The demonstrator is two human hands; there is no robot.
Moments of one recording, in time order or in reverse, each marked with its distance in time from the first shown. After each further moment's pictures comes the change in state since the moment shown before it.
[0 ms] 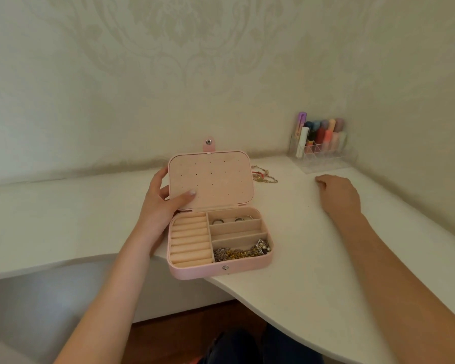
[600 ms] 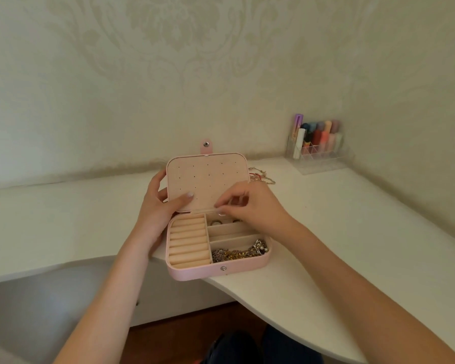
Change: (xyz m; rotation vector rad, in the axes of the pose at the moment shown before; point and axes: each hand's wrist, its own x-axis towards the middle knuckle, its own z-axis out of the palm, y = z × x) left_hand -0.002 0.002 0.001 0.005 -0.014 0.000; right_hand -0.080 -0.146 -0.030 0.793 -0.371 -0.500
